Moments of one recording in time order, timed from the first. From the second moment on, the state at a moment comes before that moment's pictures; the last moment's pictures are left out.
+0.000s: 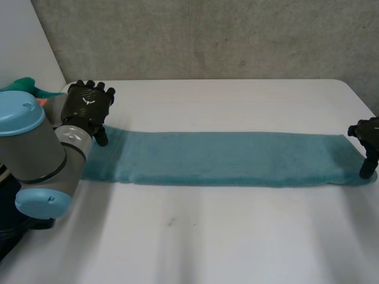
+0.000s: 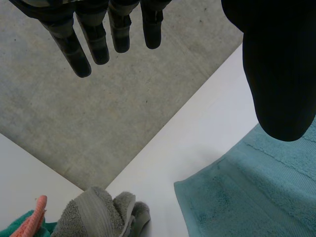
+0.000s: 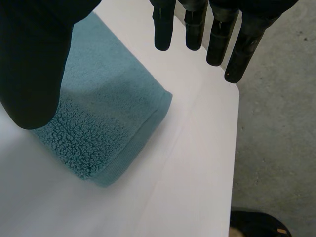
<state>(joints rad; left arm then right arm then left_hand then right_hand) 4.36 -1.97 -1.53 3.46 -1.65 3.66 1.45 -1.12 1.46 0.07 1.38 2.44 0.20 0.20 0.21 0.20 0.05 0.21 0.24 0.23 0.32 0.07</state>
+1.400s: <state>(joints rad) 4.37 -1.92 -1.56 3.45 -1.66 3.66 1.17 -0.97 1.23 0.02 1.34 2.24 0.20 0.20 0.21 0.20 0.05 0.95 1.17 1.18 1.19 0.95</state>
